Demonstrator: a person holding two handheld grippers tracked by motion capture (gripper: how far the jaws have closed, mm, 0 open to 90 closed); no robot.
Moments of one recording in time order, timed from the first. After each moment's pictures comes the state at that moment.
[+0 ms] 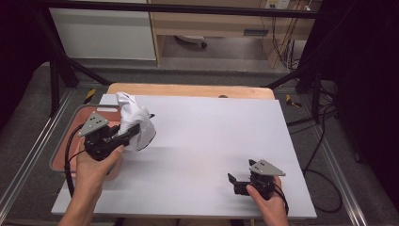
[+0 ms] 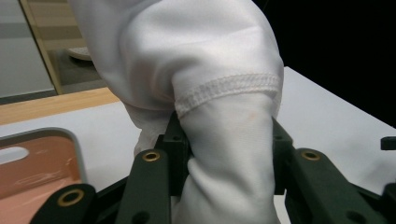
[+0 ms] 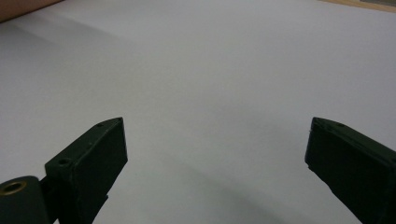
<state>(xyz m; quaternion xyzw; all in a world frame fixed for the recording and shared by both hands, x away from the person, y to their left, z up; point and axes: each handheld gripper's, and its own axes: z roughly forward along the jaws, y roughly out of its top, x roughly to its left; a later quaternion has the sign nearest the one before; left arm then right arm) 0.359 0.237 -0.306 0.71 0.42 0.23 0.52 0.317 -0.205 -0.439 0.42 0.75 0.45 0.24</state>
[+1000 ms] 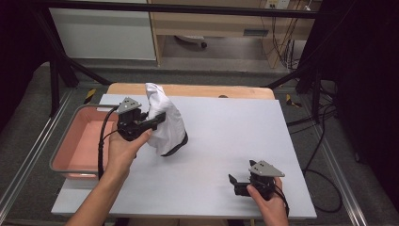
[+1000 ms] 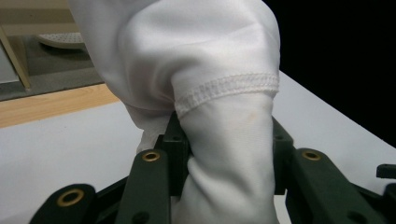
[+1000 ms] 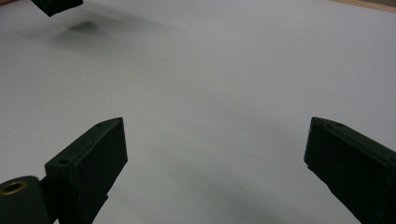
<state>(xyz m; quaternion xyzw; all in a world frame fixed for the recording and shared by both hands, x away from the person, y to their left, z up) 0.412 0.179 -0.303 0.72 0.42 0.19 0.52 0.316 -0.206 -0.441 0.42 0.76 0.43 0.25</state>
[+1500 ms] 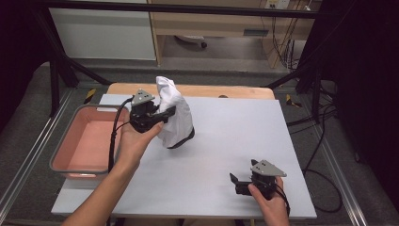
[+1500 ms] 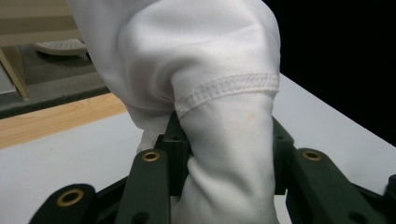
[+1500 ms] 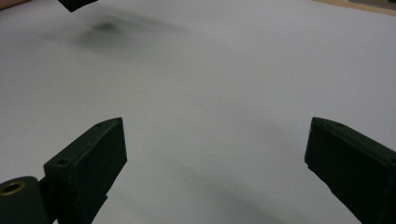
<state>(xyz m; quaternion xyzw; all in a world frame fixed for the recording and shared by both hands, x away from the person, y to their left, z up) 0.434 0.150 -0.300 0.73 0.40 0.20 0.51 0.316 -0.209 -0.439 0.43 0.75 0.43 0.25</state>
